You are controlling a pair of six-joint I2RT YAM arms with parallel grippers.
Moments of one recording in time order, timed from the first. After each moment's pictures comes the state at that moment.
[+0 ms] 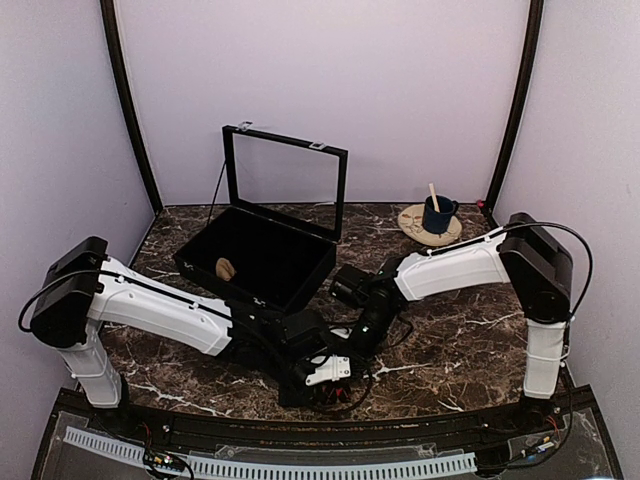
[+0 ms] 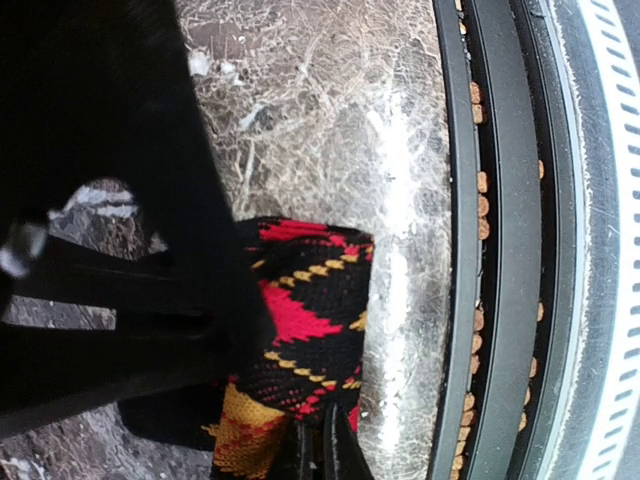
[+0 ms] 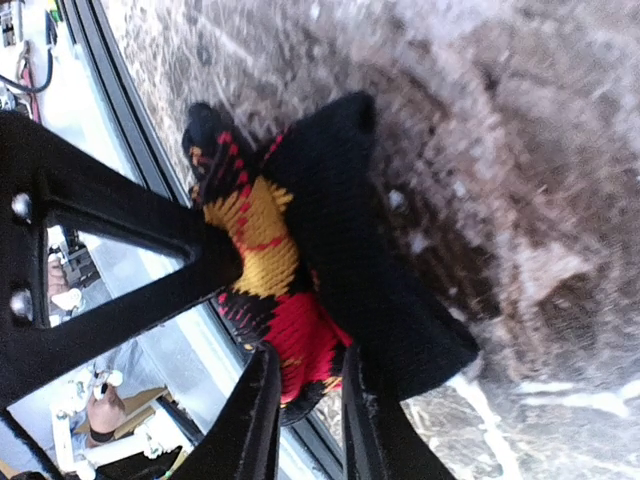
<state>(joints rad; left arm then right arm) -1.26 1.78 1.05 -0.42 0.12 0.20 1.00 1.98 1.26 -0.74 -0.72 0.14</state>
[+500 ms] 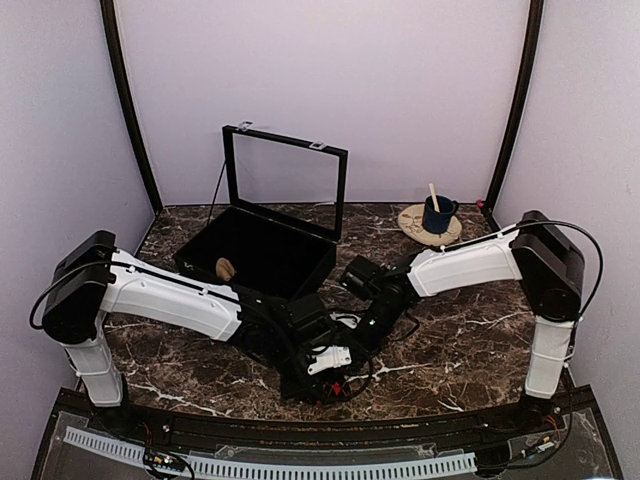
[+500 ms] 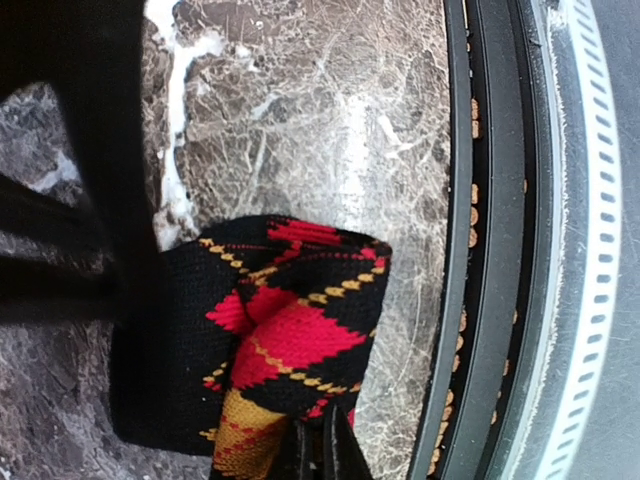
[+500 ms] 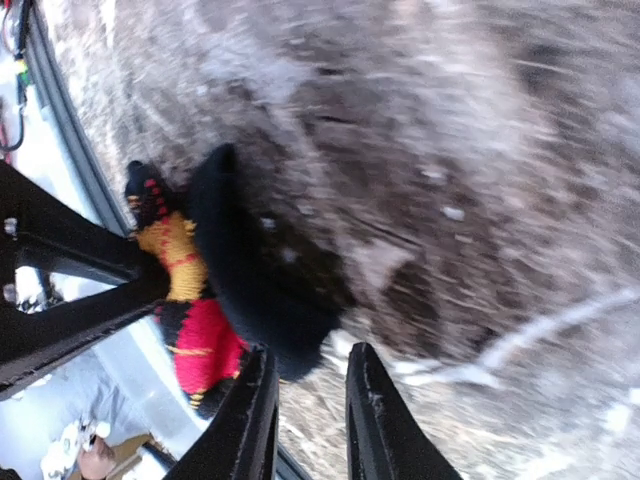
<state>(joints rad) -1.19 1.82 1.12 -0.50 0.26 0.15 0.95 1.93 1.21 -0.66 -0.62 0.18</state>
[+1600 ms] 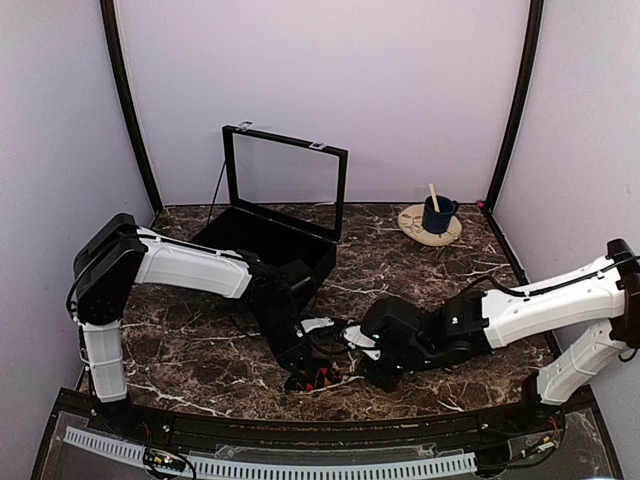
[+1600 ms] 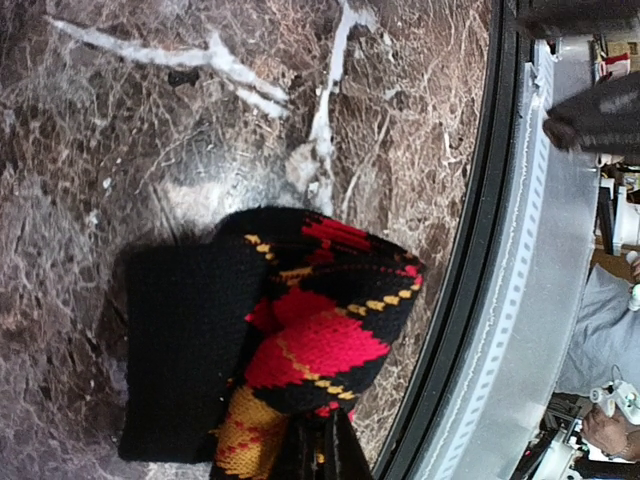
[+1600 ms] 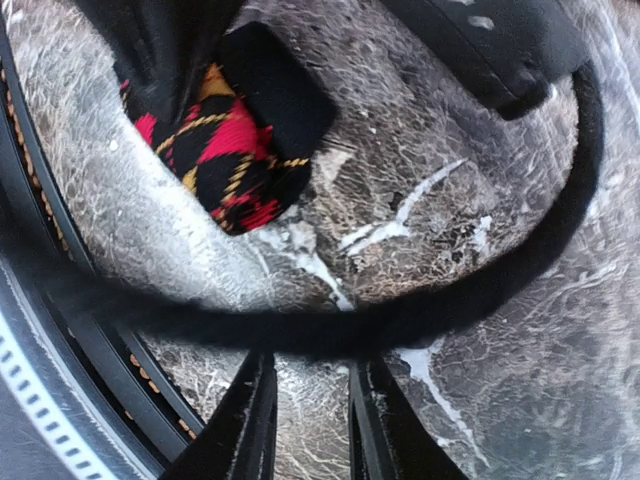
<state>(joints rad) -0.94 1.96 1.27 -0.74 0.66 0.11 1.27 1.46 0.87 -0.44 0.13 0.22</state>
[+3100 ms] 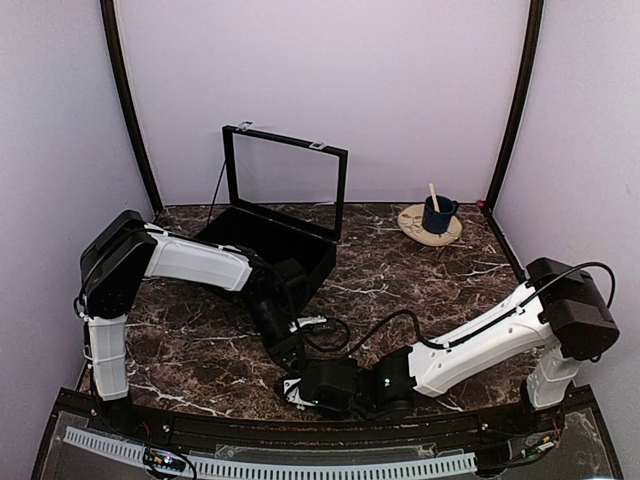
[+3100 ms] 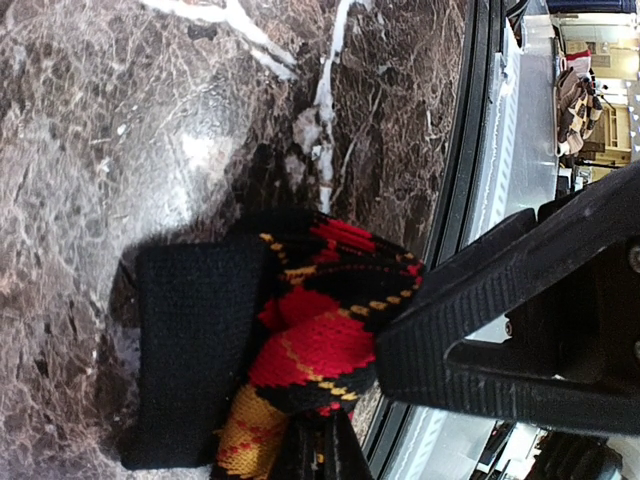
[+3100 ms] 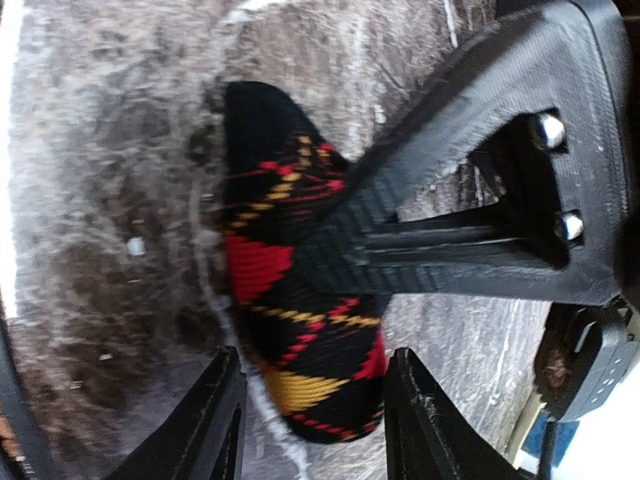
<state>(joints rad) -0.86 2.01 1.29 -0.84 0.79 0.20 1.51 1.83 1.01 -0.17 0.56 -0.38</state>
